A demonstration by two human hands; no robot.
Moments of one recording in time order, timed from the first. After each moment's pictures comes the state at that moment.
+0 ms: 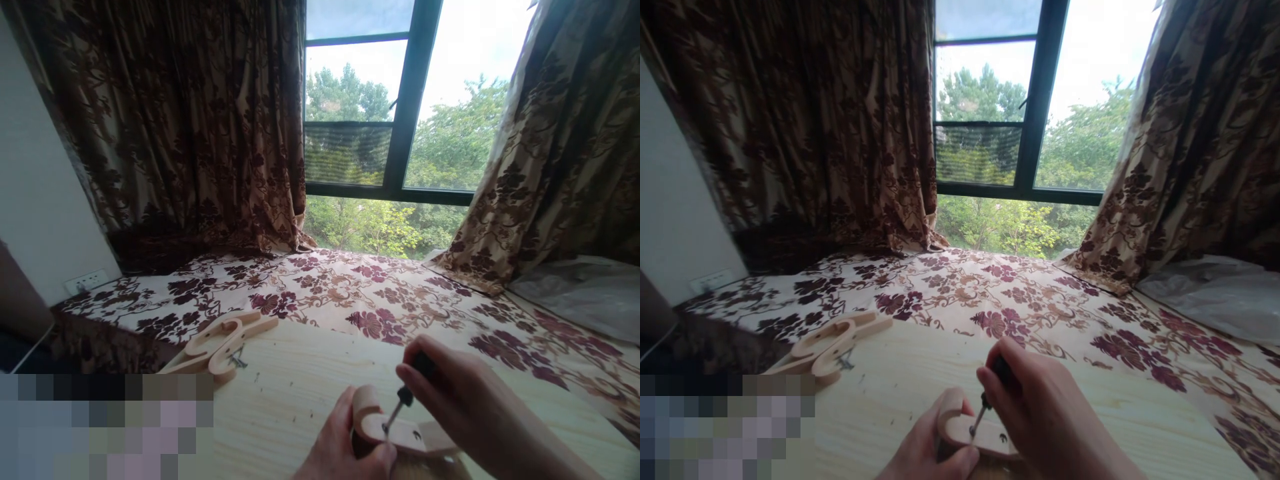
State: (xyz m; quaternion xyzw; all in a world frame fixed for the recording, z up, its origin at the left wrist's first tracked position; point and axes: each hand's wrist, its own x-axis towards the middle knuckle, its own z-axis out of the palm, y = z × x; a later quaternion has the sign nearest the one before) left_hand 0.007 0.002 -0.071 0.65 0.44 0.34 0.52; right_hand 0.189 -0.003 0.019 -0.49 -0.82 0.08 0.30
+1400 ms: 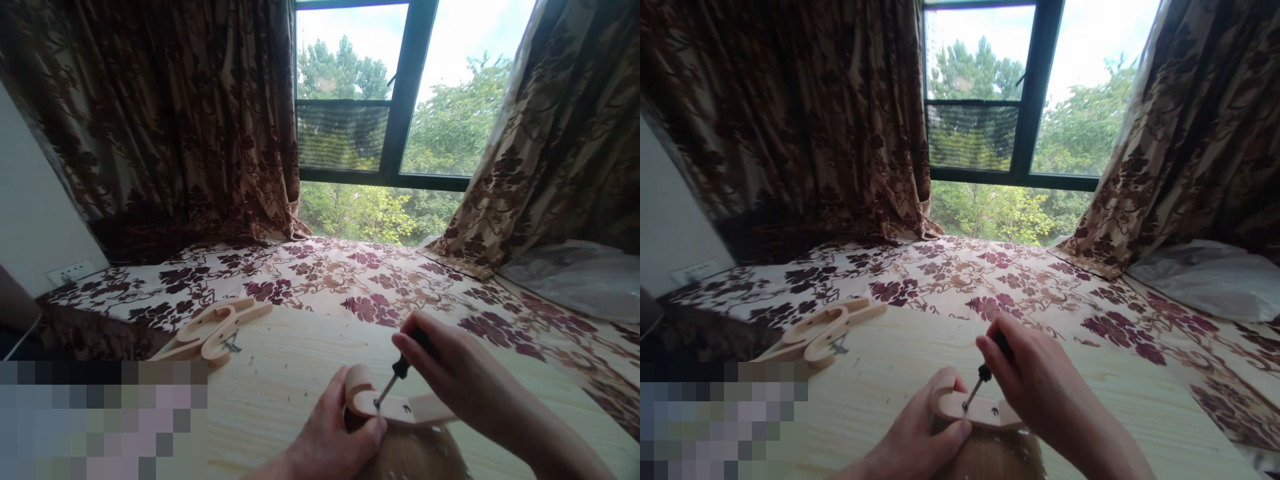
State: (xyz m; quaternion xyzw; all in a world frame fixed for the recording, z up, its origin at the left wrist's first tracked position) left_hand 0.009 -0.004 -0.058 0.66 0.43 0.34 0.51; right_hand 0.191 0.000 0.023 -0.51 -0.80 0.09 0.31
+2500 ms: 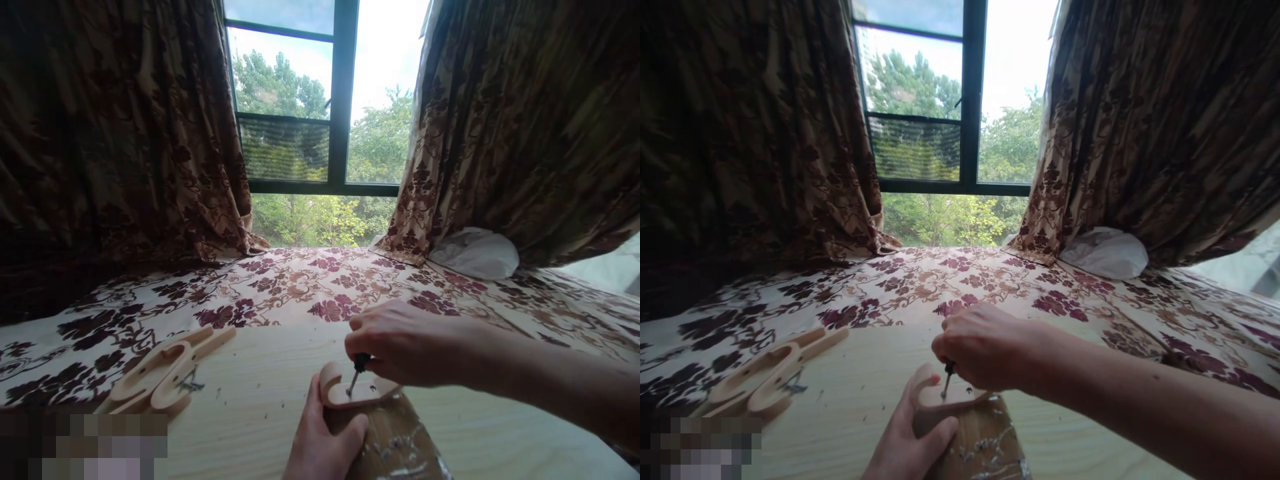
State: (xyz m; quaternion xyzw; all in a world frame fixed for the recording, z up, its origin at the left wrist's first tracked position) left_hand 0.014 -0.014 -0.063 0.59 0.44 0.36 0.57; right_hand 0.167 -0.015 0.092 -0.42 -0.91 -0.05 -0.04
